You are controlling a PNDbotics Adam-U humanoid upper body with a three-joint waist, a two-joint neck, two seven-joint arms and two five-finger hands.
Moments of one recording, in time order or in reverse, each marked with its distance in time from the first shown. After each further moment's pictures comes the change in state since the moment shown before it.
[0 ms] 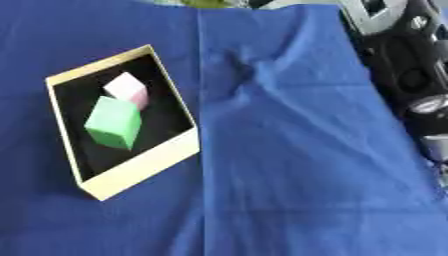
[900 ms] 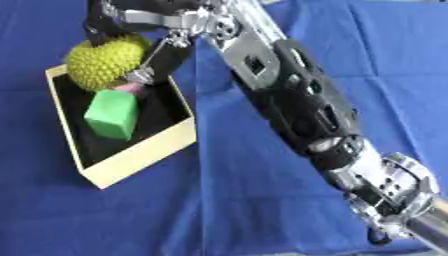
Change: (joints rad) left arm 0.024 0.035 0.000 0.000 -0.043 -0.040 0.033; right arm 0.101 0.285 0.062 0.097 0.247 -0.056 0.032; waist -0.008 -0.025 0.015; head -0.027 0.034
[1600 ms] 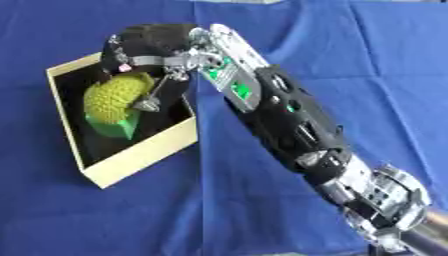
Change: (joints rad) left arm 0.004 -0.001 0.000 0.000 0.006 0.011 -0.010; right arm 0.024 0.024 0.015 0.104 0.033 -0.047 0.031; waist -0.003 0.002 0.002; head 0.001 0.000
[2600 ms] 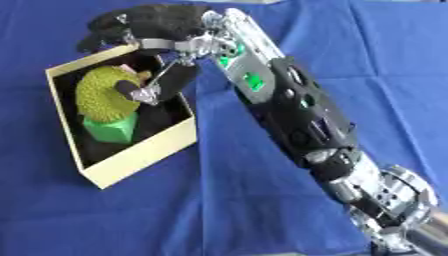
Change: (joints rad) left arm 0.001 0.000 0.000 0.000 0.004 0.005 -0.003; right arm -0.004 -0.041 -0.058 -0.140 -0.055 0.005 0.005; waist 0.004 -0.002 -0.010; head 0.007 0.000
